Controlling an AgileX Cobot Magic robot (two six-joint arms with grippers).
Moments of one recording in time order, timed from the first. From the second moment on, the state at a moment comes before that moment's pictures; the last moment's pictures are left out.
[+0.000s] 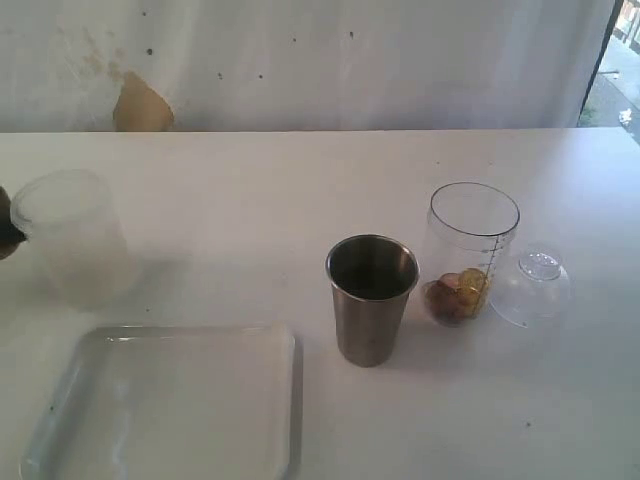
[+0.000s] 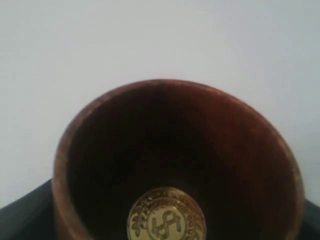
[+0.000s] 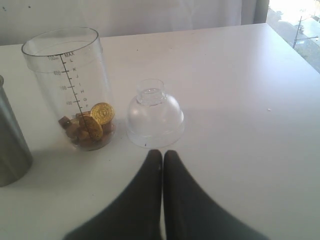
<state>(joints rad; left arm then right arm) 0.43 1.99 -0.97 -1.74 0.71 2.12 -0.08 0.00 -0.01 0.00 0.35 0.11</state>
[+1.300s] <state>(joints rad) 0.36 2.20 -1.17 -1.73 0.68 2.12 -0.08 0.00 -0.01 0.00 0.35 0.11</state>
